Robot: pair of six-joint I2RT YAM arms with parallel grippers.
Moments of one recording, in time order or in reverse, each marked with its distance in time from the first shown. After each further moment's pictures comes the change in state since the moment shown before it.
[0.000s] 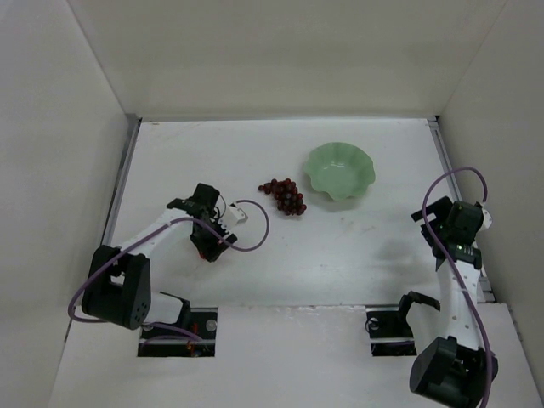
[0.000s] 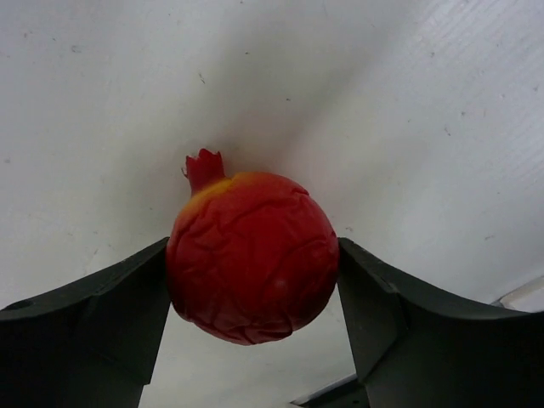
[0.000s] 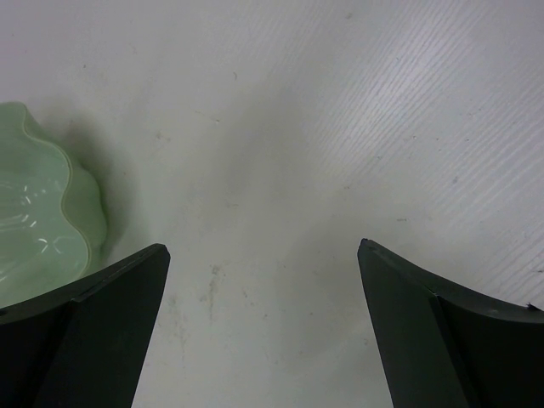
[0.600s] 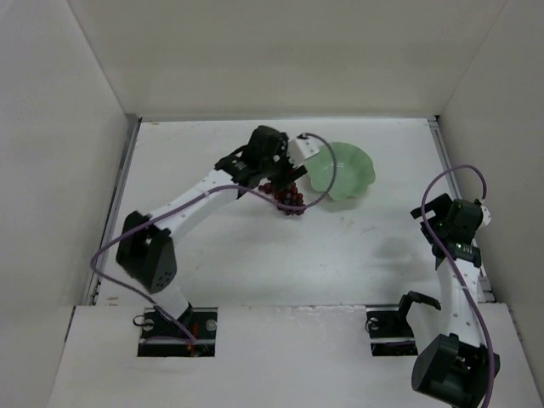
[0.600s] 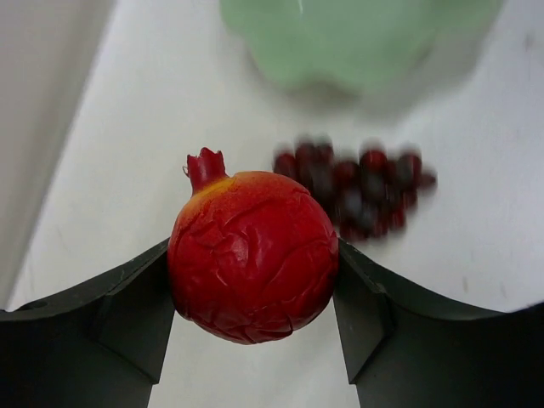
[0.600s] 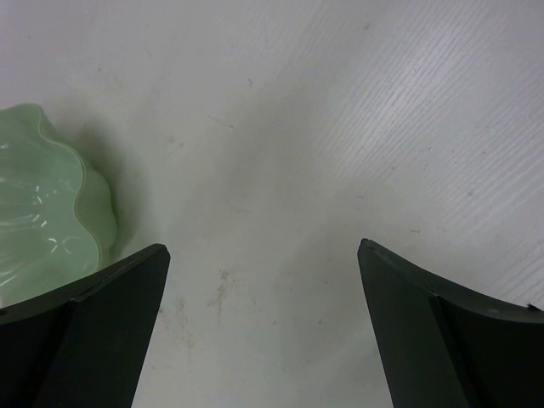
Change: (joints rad) left arm -0.327 0.246 0.587 0.368 -0.034 -0.050; right arm 0.012 0.016 -0.001 0.040 -0.008 0.001
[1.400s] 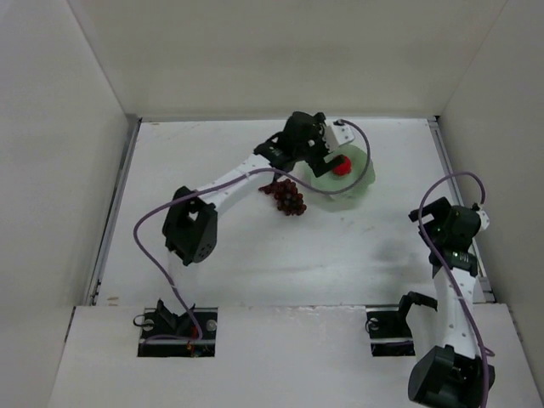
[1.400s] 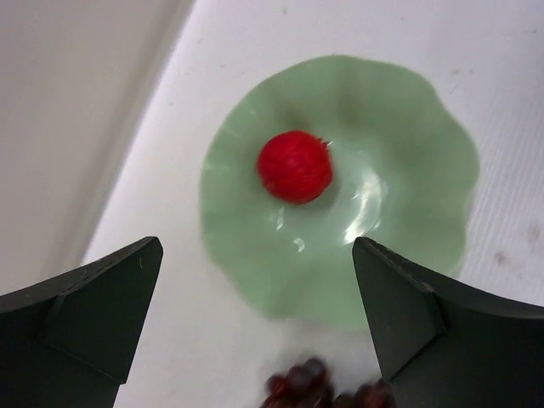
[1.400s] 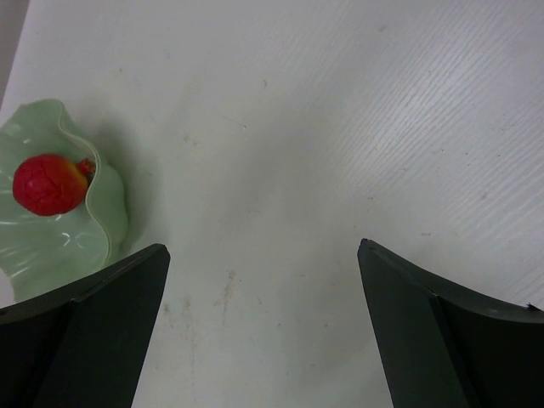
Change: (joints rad) left arm -0.097 0.467 0.454 0.236 0.111 -0.041; right arm 0.007 -0.079 -0.062 0.049 -0.013 0.008
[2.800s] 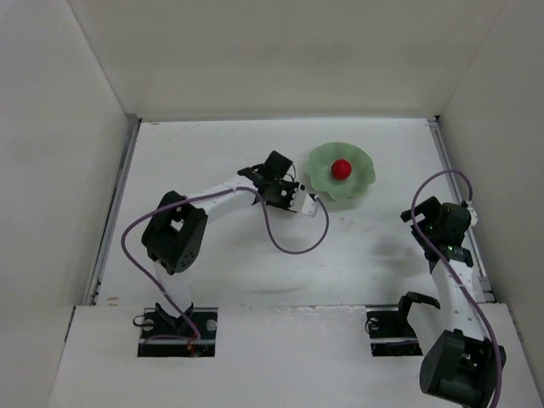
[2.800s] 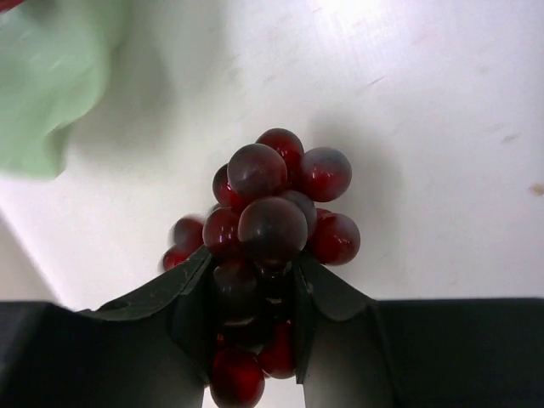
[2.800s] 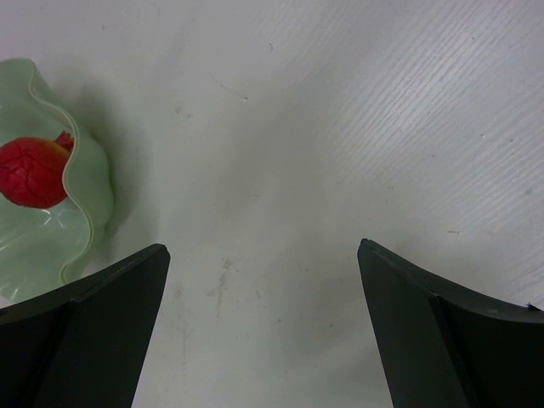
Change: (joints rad) left arm 0.058 -0.179 -0.473 -0.270 0.059 0.802; right arm 0.066 0.096 -0.029 0.071 -0.006 0.009
